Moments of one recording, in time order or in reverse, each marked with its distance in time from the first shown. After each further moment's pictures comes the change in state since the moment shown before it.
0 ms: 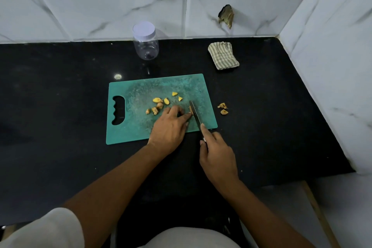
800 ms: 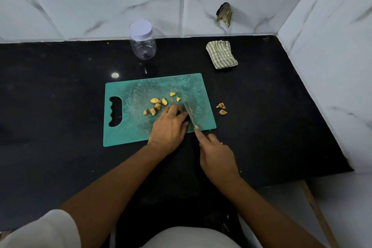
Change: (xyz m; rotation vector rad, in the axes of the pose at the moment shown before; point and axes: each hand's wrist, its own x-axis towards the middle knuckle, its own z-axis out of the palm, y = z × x) left_hand 0.007 0.004 0.001 0.005 -0.036 -0.059; right_hand 0.006 0.003 -0.006 -0.191 -0.145 -0.099
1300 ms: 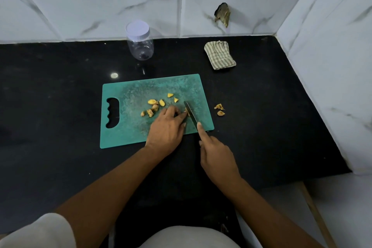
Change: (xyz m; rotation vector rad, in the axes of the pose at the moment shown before) left_hand -0.002 0.000 0.001 -0.003 0.033 0.008; right_hand 0.002 0.007 -0.003 0.159 0.034 0.017
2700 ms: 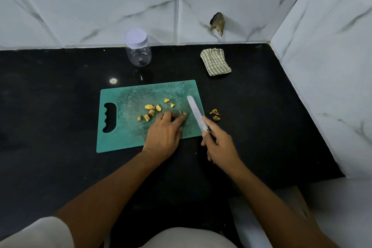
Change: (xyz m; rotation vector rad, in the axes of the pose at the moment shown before) left_hand 0.001 0.007 0.000 0.053 -0.005 -0.008; right_hand 0.031 0.023 -0.024 0.634 -0.010 0.144
